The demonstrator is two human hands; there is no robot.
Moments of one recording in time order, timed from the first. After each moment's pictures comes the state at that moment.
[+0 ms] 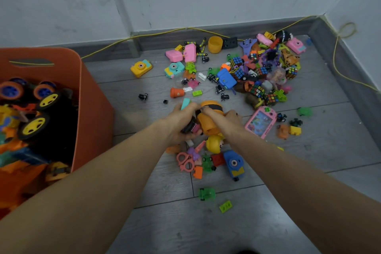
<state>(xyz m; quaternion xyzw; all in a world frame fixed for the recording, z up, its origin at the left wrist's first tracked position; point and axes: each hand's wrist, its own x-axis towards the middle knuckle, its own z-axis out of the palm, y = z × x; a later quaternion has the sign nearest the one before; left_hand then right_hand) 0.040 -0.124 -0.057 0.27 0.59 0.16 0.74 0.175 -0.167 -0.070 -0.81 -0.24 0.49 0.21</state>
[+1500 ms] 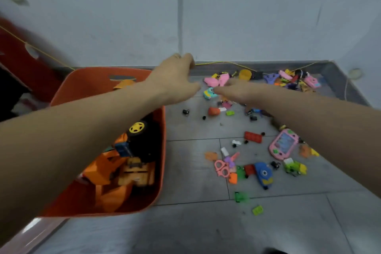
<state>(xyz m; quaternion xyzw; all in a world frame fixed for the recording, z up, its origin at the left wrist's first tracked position) -0.109 -0.104 0.131 0.81 0.53 0.13 0.19 0.087 -0.105 0.092 -0.76 -0.54 0.36 0.03</state>
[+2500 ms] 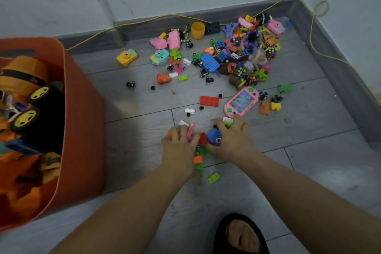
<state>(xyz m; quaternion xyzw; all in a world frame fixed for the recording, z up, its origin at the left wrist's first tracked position) 0.040 -0.259 -0.092 0.84 0.46 -0.27 0.08 0.199 -0.280 -0.097 -0.80 -0.53 0.27 -0.09</state>
